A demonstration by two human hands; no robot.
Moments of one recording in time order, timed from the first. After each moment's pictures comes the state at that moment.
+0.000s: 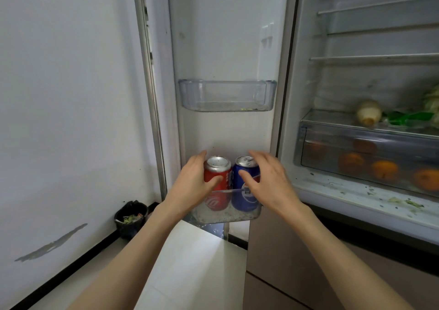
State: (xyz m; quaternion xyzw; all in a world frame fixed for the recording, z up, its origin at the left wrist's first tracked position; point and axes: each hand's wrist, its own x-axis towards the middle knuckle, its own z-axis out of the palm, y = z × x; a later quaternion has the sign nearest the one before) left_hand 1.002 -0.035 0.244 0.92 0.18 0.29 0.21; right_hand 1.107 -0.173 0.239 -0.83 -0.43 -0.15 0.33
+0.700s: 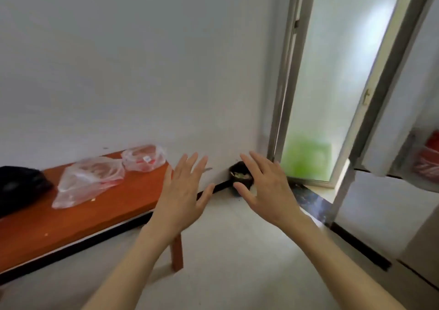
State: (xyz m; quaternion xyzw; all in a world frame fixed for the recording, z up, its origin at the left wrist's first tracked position) left_hand 0.556 0.093 0.148 0.88 0.41 0.25 -0.01; right_hand 0.739 0.021 0.157 -0.70 -0.65 -0.10 0.27
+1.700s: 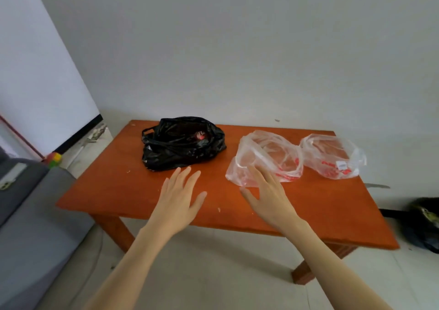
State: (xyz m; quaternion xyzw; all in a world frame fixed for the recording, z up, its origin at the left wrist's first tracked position) left_hand 0.098 0.343 0.044 0.66 0.74 0.15 0.06; right_hand 0.308 0.410 0.058 -0.49 -0.82 0.21 0.19
